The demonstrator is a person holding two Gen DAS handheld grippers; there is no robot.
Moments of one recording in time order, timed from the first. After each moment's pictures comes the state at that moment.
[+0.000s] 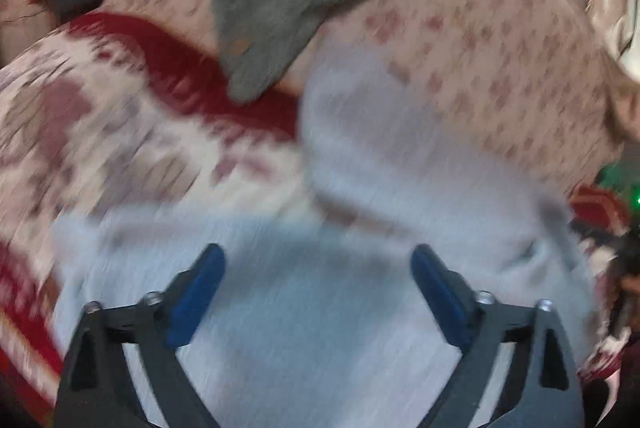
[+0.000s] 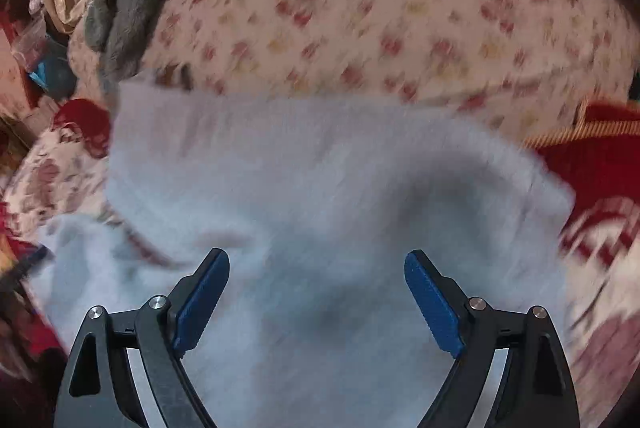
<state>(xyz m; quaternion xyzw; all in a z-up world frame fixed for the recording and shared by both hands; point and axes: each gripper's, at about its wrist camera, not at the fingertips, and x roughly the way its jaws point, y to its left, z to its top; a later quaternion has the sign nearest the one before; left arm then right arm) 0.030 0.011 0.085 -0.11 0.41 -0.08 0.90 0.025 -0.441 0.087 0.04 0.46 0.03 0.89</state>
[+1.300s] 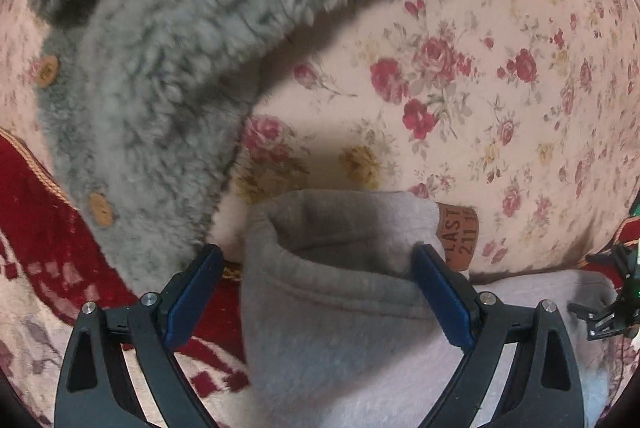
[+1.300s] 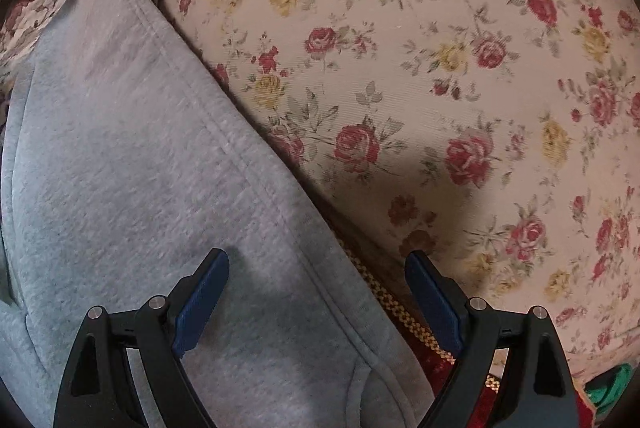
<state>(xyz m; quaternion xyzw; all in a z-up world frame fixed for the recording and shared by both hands) 0.319 -0.040 0.069 -0.04 0.47 -0.11 0.87 0.184 -0.411 0.024 -0.26 0.53 0.15 0.79</state>
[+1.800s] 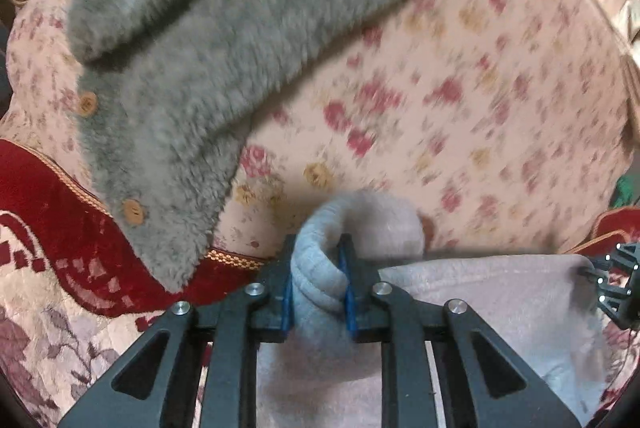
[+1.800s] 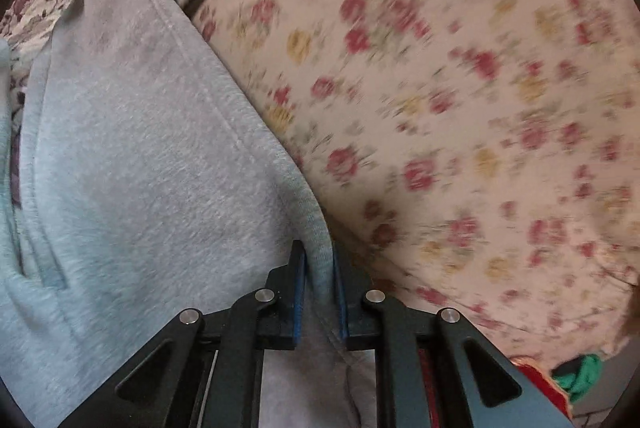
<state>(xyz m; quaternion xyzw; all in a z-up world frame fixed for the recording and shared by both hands) 0.263 -0.033 0.131 -0.04 0.41 -0.12 0.90 0.132 -0.381 0.083 -0.32 0.45 0.10 0.83</state>
